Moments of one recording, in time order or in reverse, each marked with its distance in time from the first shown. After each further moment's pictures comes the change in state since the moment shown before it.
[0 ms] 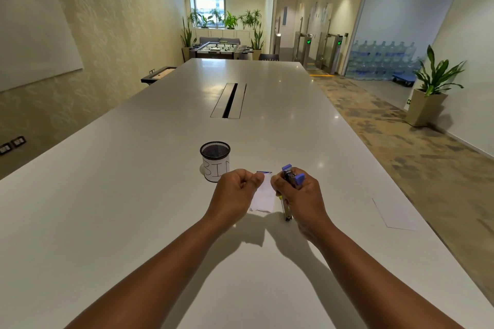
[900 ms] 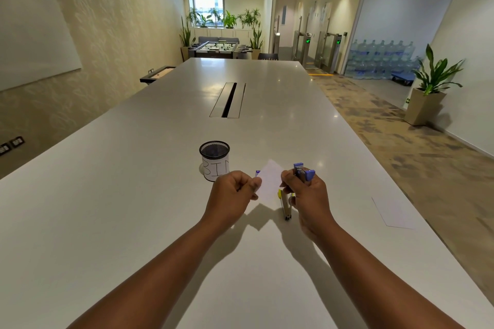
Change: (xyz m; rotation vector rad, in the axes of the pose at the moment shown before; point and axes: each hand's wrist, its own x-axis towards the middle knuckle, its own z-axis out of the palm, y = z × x) left_hand -0.003 -0.012 -0.002 -0.066 0.005 -0.002; right_hand 0.002 0.002 -0.006 0.109 0.131 0.164
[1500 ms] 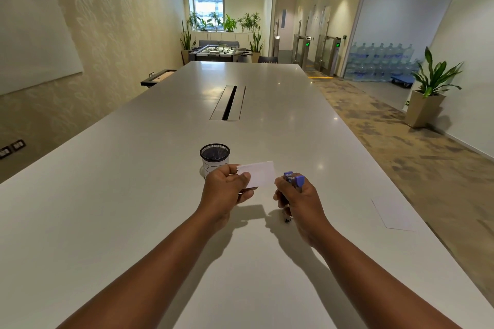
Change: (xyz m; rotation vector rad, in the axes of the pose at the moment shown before) left_hand 0.013 0.012 -0.008 -0.502 0.050 -0.258; right_hand -0.004 0.009 0.001 -0.052 -0.149 0.040
